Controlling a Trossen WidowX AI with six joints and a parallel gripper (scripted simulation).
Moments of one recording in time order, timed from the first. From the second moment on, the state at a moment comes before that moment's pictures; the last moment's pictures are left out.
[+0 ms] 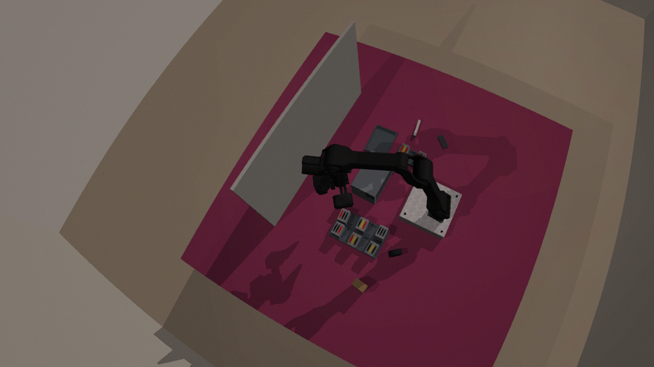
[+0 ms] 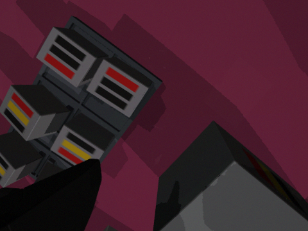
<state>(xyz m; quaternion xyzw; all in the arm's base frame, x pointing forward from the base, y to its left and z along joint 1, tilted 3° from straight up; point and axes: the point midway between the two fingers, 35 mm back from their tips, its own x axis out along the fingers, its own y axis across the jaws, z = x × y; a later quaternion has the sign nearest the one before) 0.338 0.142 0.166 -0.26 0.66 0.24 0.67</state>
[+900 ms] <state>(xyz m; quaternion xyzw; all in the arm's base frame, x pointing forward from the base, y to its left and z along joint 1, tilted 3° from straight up) 0.227 0.257 0.091 -0.51 0.49 0.51 0.48</state>
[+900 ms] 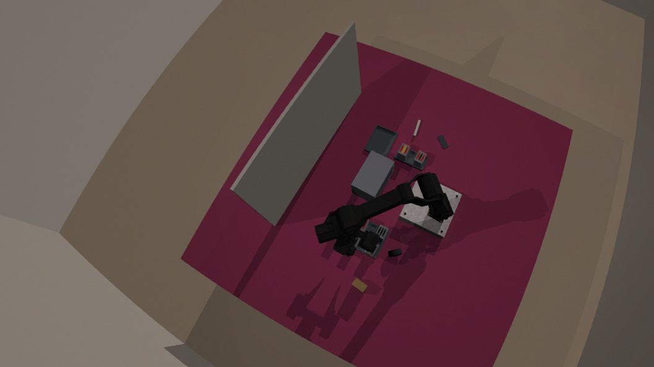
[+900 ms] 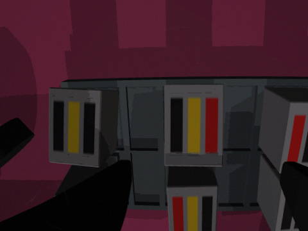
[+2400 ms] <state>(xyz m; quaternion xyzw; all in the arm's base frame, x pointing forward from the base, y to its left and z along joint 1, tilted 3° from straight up) 0.229 0.258 0.029 -0.51 0.49 0.51 0.49</state>
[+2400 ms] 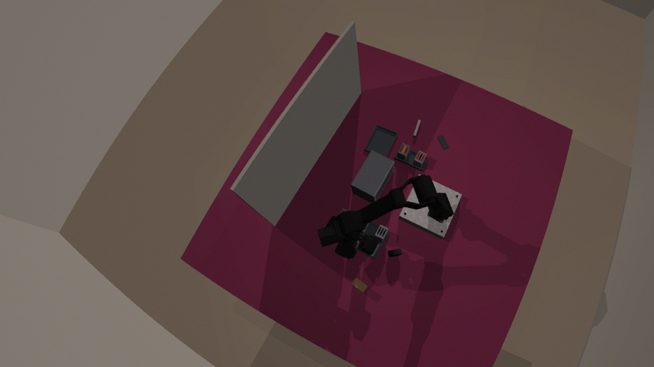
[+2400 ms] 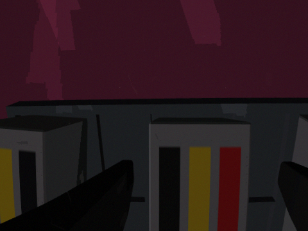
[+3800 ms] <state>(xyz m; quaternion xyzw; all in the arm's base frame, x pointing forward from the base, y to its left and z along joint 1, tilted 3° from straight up) 0.225 0.254 0.007 -0.51 0.49 0.51 0.48</state>
